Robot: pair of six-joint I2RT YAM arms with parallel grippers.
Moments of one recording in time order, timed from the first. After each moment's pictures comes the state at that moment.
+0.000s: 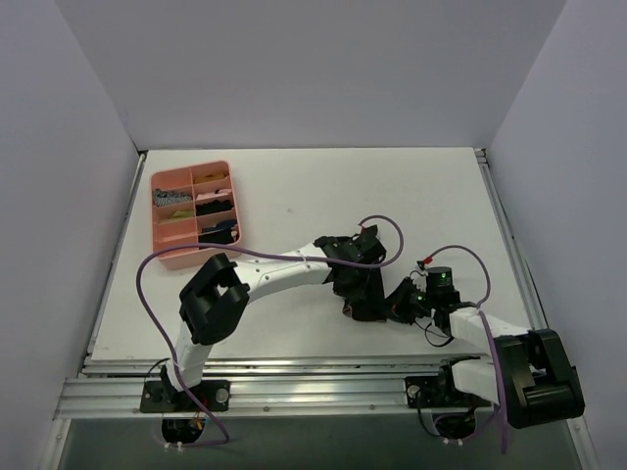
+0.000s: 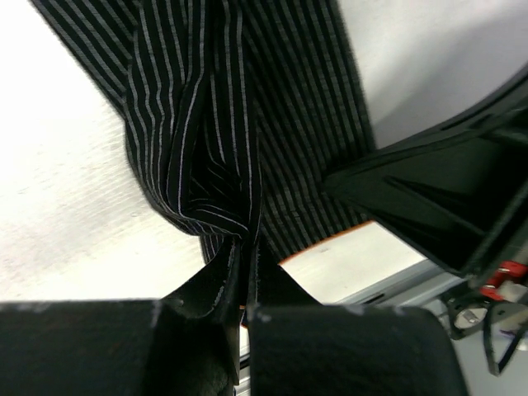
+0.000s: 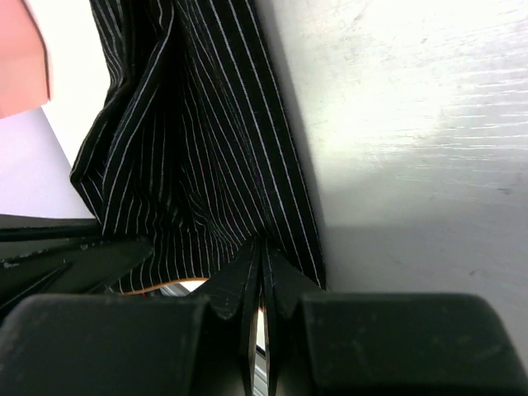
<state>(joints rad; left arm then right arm) -1.07 2.04 1.62 -0.73 -0.07 -0.68 0.15 1.18 0.19 0.10 -0.57 0.83</state>
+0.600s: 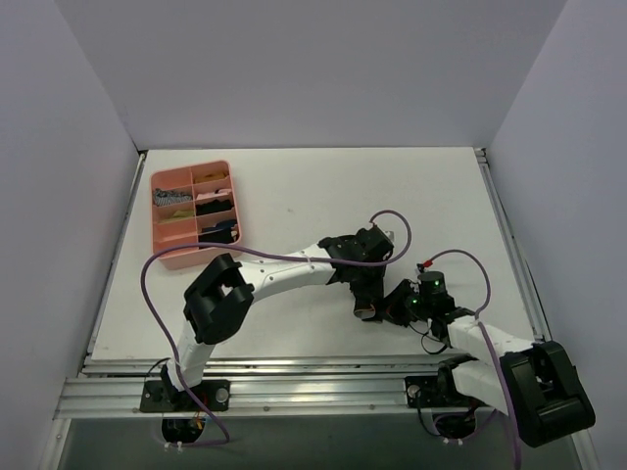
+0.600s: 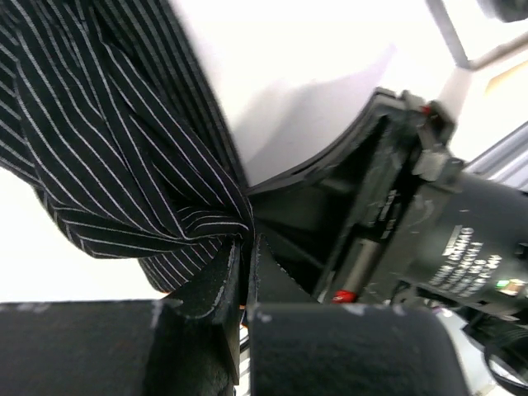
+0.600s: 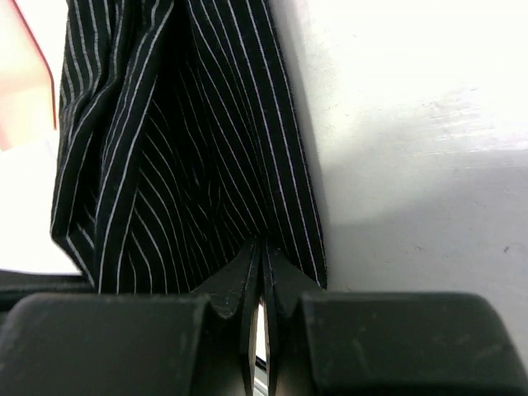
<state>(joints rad) -1.08 2.06 1.65 -0.57 0.06 -0.76 0.27 1.09 0.14 0.16 -0.41 0.99</state>
